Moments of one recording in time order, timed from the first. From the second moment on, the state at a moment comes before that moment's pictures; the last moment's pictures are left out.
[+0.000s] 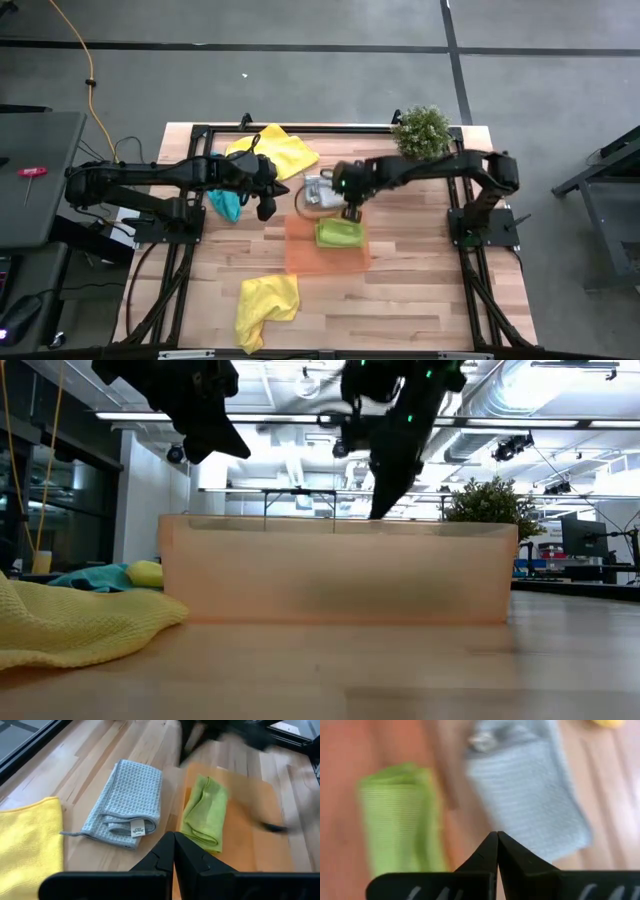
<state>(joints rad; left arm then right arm) 0.29 1.10 0.78 -0.31 0.03 -0.19 -0.11 1.74 1.32 -0.75 0.07 0.09</state>
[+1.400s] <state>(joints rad) 0.35 1.37 0.82 -0.13 0.16 -0.18 -0.18 1.42 0.99 -0.67 -0.11 0.32</state>
